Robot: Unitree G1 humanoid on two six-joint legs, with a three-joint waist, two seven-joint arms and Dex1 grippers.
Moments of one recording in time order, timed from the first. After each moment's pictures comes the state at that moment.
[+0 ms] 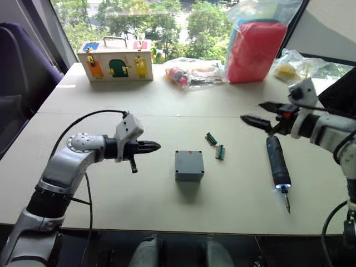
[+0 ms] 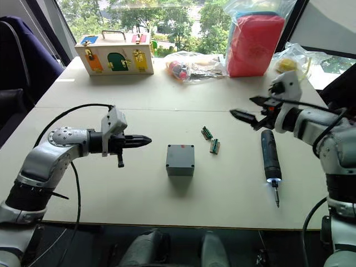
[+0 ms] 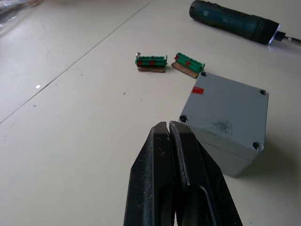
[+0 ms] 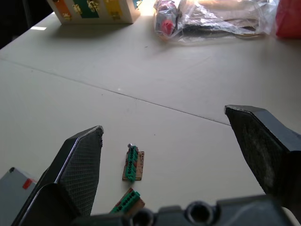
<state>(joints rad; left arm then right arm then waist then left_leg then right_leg) -0.47 0.75 -0.15 -0.15 -0.36 0.58 -1.03 -0.47 -0.89 -0.06 -0.22 0.64 0.79 0.69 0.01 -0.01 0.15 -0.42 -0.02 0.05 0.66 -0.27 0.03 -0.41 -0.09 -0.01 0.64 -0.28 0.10</state>
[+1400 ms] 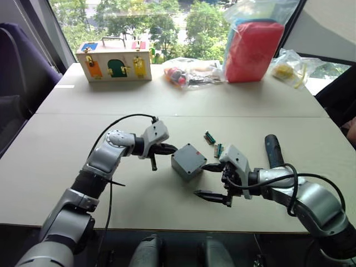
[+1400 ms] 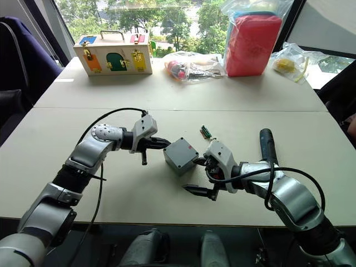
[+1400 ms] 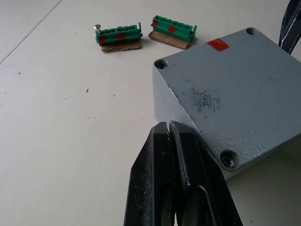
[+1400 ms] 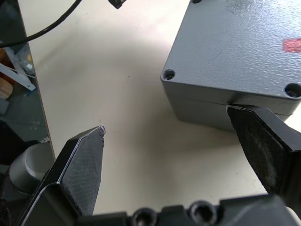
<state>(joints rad) -0.69 0.52 -0.30 0.22 -0.15 0.36 -1.09 -0.26 -0.80 0.16 -0.57 0.51 0.87 0.76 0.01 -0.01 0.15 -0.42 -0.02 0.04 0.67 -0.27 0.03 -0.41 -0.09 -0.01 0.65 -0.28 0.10</state>
